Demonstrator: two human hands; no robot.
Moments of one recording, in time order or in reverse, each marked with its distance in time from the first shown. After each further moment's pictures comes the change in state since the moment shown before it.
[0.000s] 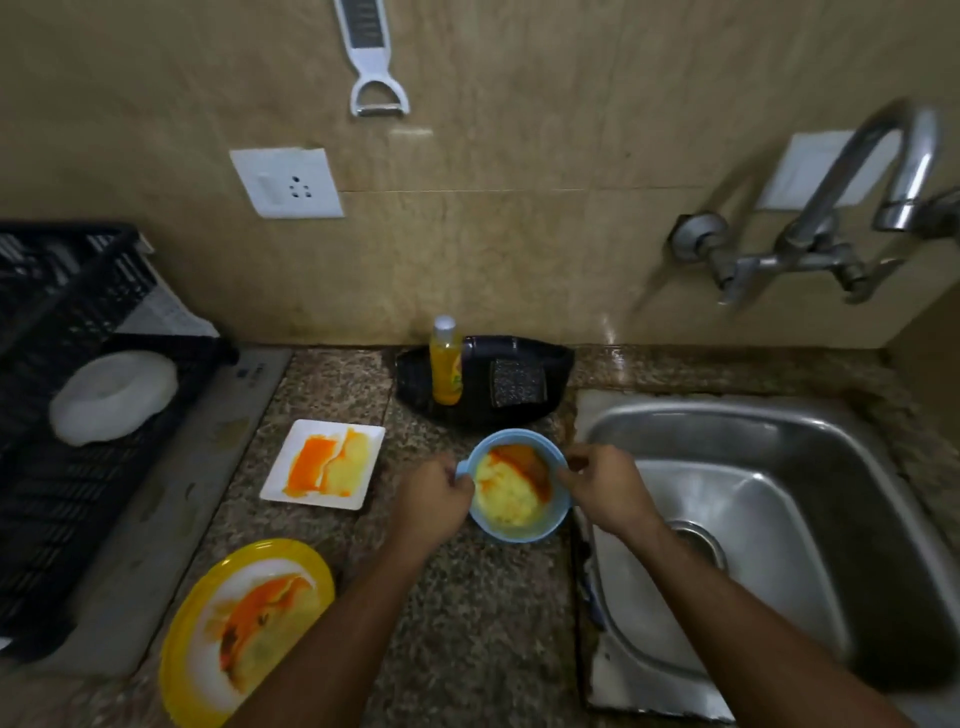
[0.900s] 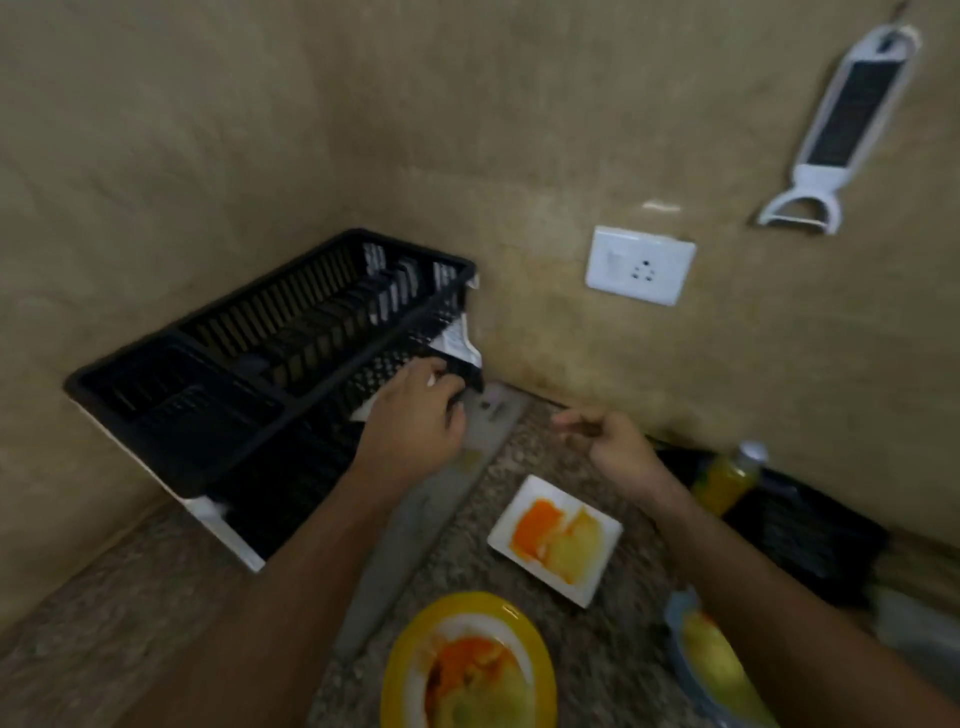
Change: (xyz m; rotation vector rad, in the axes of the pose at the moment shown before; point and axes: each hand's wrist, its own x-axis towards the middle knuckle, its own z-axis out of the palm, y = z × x) left_hand 0.009 -0.126 -0.304 0.506 0.587 0.141; right_hand 0.127 -0.277 0.142 0.376 -0.405 -0.361
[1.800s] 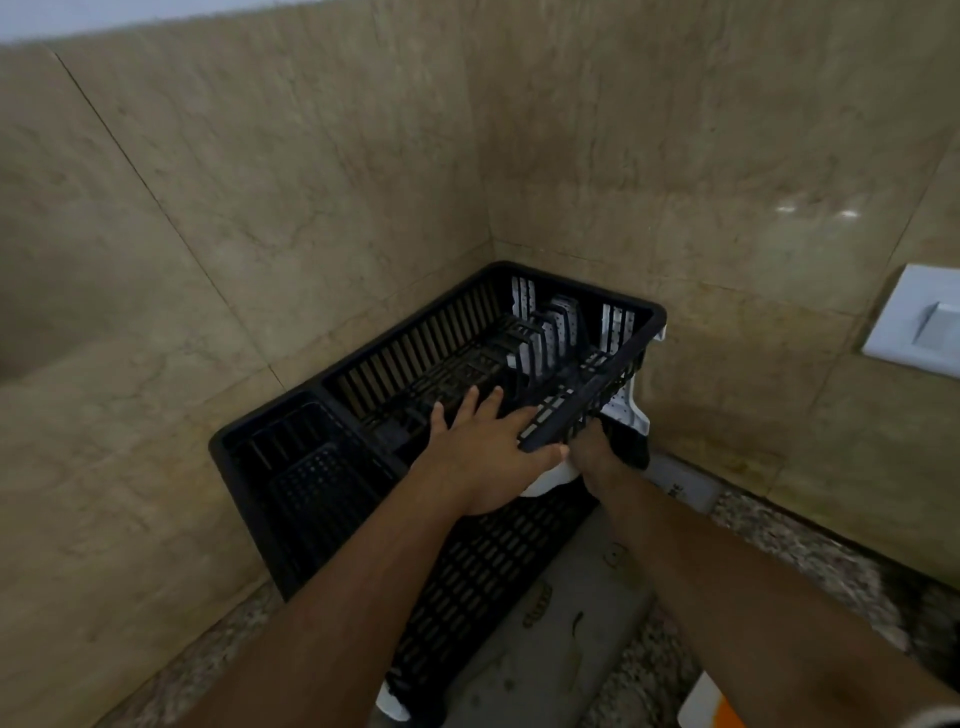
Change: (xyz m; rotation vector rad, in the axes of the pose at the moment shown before) left_hand 0.074 -0.128 -0.024 0.080 -0.555 -0.328; right_hand 0.304 0.023 0.246 0.334 -0.086 0.279
